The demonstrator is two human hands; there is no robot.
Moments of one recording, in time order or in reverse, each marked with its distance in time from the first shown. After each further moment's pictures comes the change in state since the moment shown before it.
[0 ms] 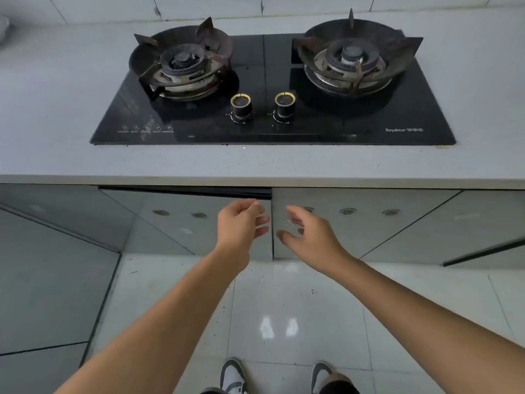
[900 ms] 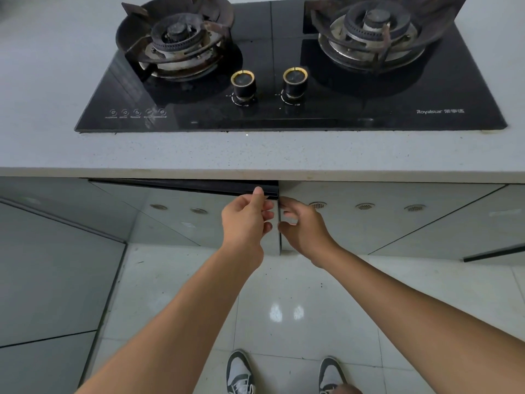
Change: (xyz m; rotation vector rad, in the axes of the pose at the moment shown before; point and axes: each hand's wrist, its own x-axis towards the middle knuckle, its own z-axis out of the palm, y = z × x) left_hand 0.019 -0.004 0.015 -0.149 0.116 -0.087; right_hand 0.046 0.009 0.029 0.193 -0.012 0.110
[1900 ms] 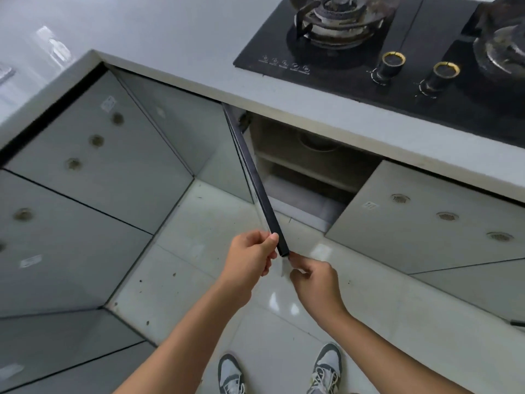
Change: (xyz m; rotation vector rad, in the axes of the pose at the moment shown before) left_hand -0.112 -0.057 -0.181 0.139 0.093 -0.041; right_hand -0.159 0.010 0.118 -0.101 -0.195 0.014
